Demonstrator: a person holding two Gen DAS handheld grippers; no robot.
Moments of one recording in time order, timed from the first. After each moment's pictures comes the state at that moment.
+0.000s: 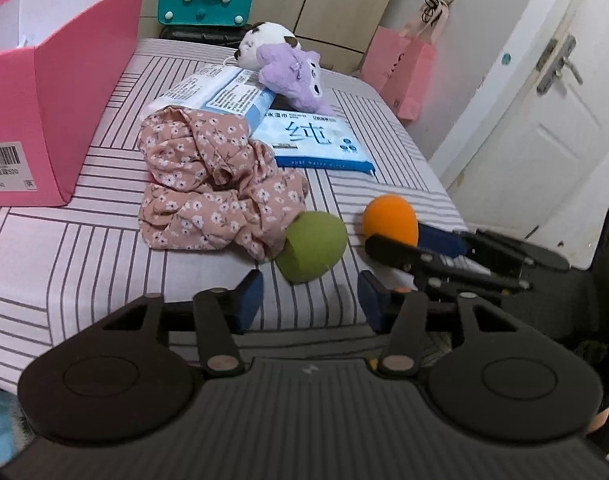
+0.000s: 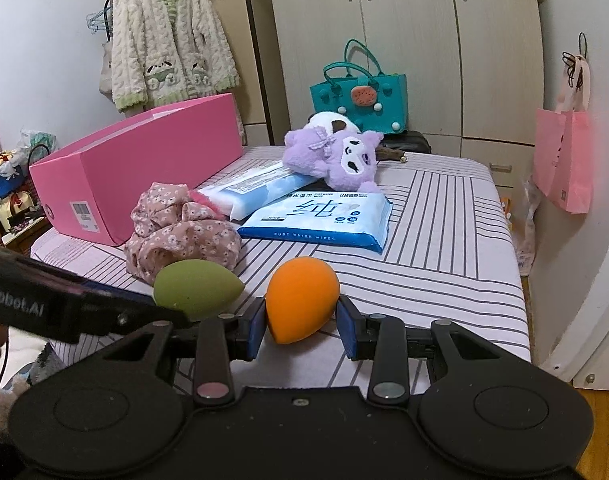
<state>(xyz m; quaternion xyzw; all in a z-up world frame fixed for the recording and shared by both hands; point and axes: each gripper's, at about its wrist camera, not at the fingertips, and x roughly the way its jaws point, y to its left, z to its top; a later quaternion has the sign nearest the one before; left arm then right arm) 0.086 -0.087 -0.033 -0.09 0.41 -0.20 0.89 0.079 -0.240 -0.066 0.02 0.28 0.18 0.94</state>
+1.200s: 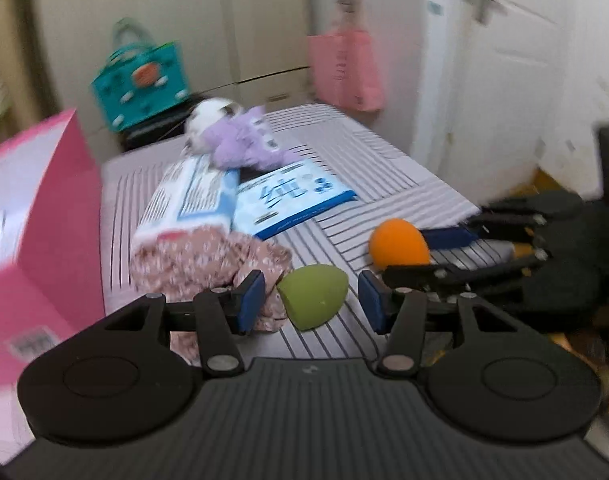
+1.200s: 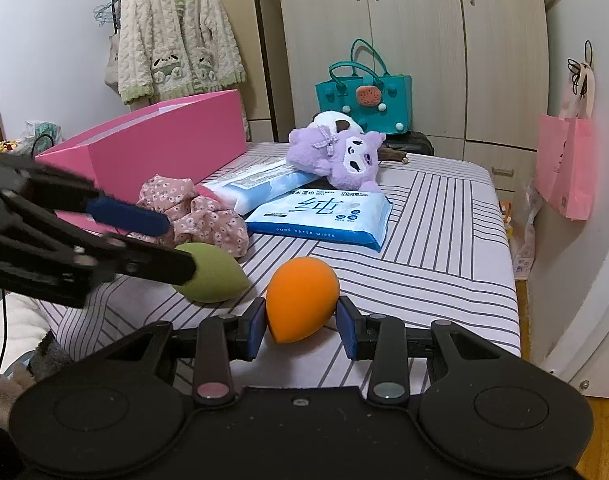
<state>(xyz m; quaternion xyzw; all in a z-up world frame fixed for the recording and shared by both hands) 0.090 -0.111 0.006 0.14 0.32 -0.27 0.90 0.076 -0.241 -0.062 0.00 0.29 0.18 0.94</state>
